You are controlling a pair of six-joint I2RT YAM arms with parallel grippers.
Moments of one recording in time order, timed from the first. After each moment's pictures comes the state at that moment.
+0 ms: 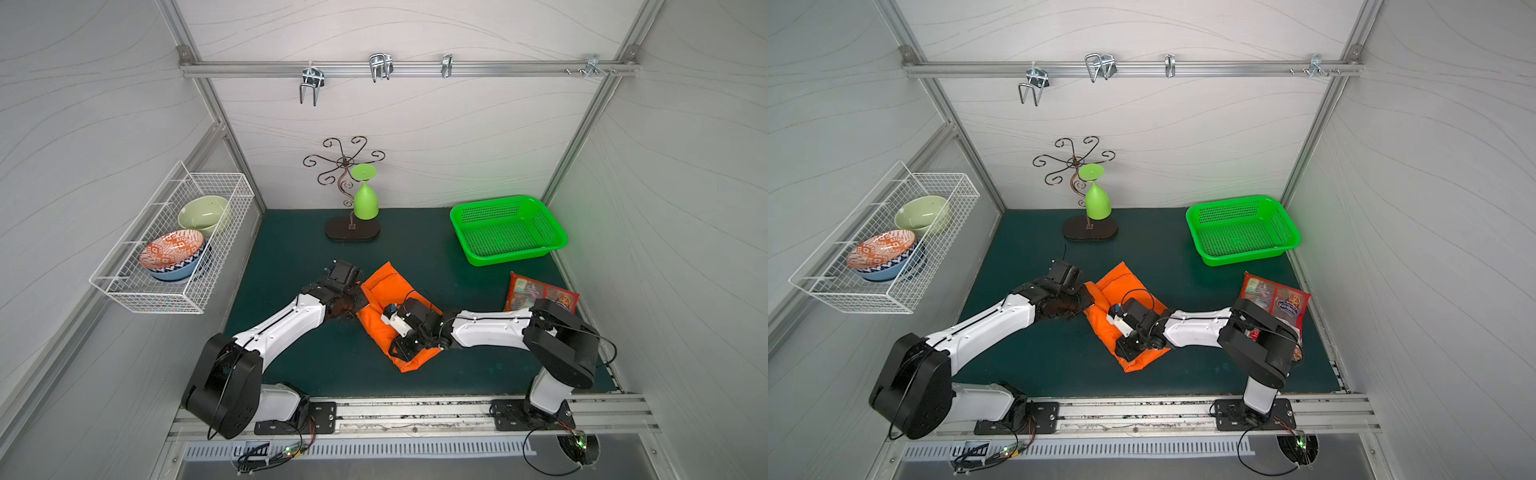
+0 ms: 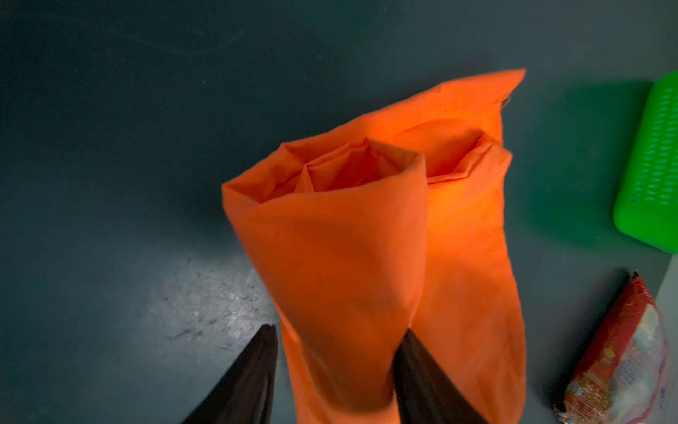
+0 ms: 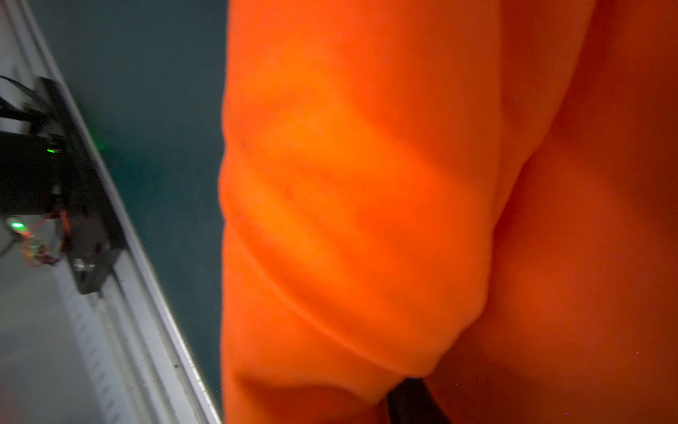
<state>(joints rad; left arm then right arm) -0.44 1.31 0.81 -0.54 0.00 -0.97 1.05 1.72 0.85 -0.11 -0.38 0.39</state>
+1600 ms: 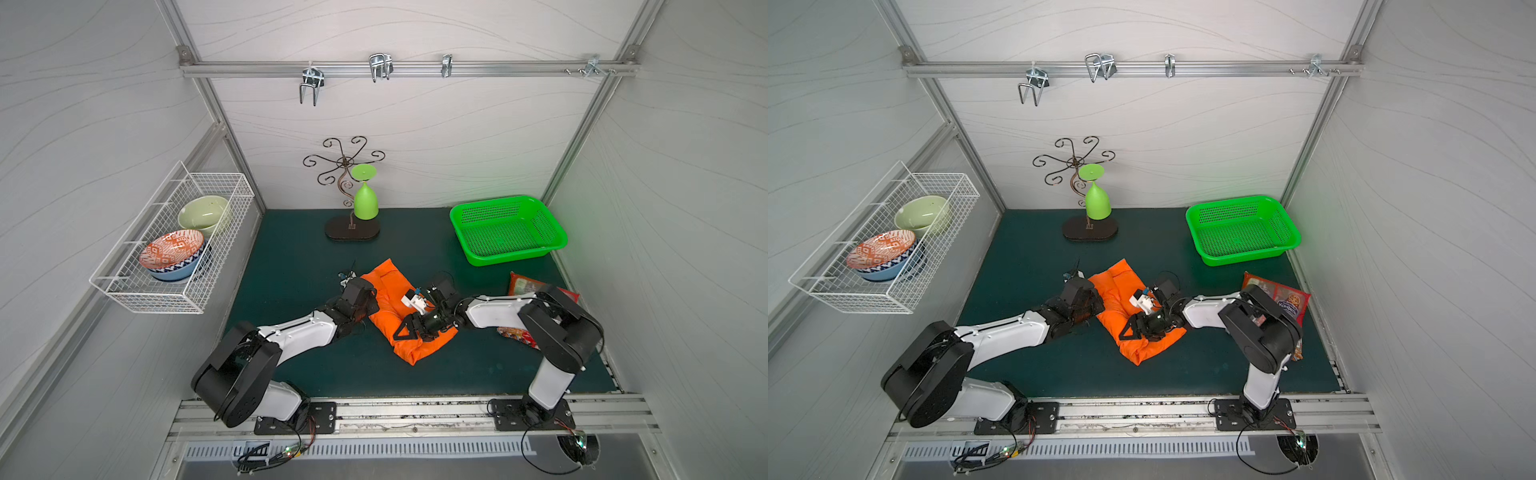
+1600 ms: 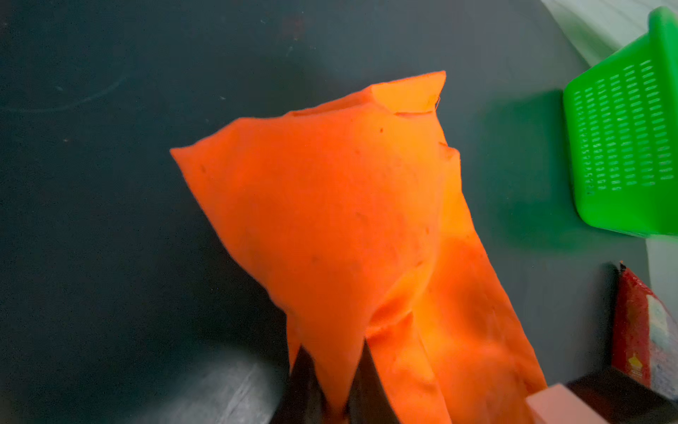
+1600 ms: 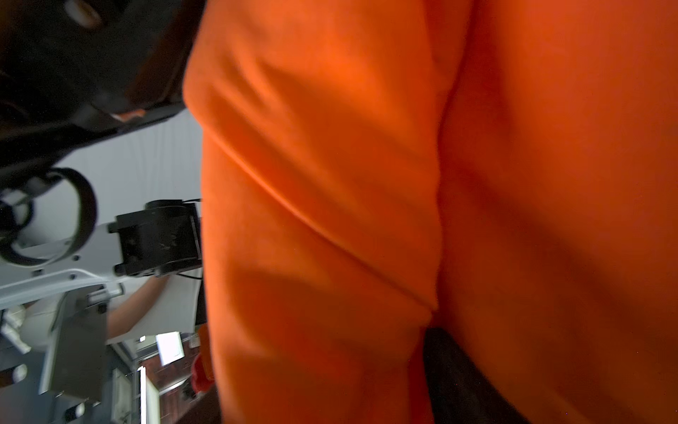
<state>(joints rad) -0.58 1.41 0.61 -0.06 -0.17 -0.92 0.79 1.71 0.80 -0.08 -0.78 0.57</state>
